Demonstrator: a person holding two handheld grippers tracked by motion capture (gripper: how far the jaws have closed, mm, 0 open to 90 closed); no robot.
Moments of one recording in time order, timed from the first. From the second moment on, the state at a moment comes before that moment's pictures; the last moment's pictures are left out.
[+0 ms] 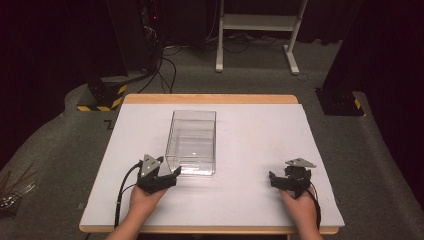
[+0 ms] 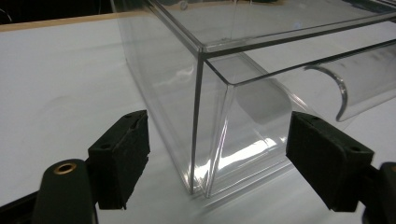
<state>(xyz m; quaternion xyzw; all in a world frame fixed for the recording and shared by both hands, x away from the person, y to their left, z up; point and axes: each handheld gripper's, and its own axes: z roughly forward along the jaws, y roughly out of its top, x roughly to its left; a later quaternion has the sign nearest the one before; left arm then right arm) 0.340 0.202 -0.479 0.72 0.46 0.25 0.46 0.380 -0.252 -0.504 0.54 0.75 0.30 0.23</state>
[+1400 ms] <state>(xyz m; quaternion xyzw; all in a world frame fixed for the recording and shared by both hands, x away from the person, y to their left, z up) 0.364 0.201 -0.485 0.70 0.50 0.25 0.44 0.380 -0.252 -0.504 0.54 0.75 0.30 0.23</state>
